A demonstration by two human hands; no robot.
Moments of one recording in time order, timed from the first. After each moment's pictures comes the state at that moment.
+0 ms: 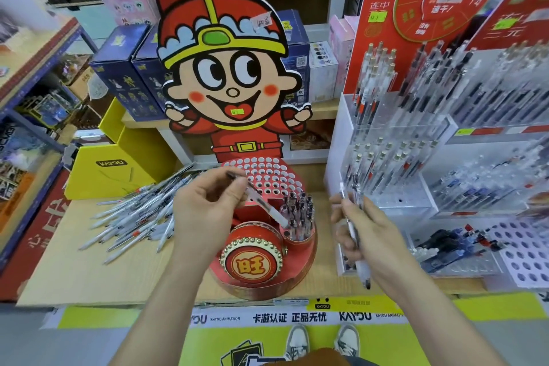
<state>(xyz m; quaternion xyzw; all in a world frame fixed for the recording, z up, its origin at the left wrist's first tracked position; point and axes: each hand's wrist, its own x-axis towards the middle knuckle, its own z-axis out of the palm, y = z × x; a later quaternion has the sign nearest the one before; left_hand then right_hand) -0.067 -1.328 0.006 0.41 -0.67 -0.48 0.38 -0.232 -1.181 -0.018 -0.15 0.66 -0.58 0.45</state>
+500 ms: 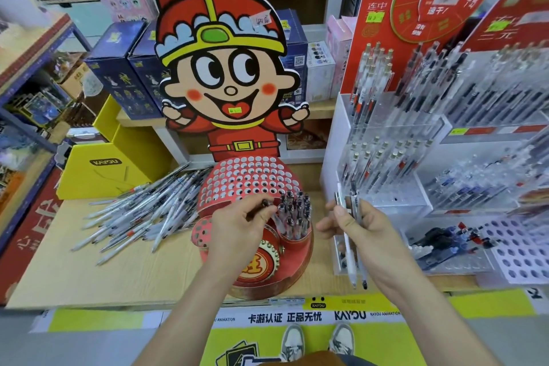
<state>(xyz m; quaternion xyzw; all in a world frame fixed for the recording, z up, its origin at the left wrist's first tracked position) -0.080 -1.313 -0.051 0.41 -0.79 -0.36 0.28 -0.229 -1.175 -0.019 -0.21 0.64 -0.59 0.44</state>
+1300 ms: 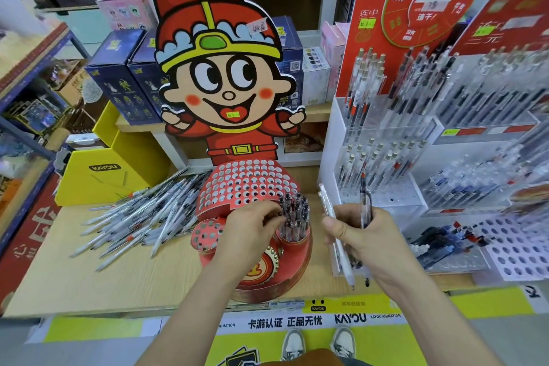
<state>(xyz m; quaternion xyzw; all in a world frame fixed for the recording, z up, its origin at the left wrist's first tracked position) -0.092 -1.319 -0.063 0.33 -0.89 -0.26 0.18 -0.229 -1.173 -0.006 -0.18 0.66 -0.59 0.43</state>
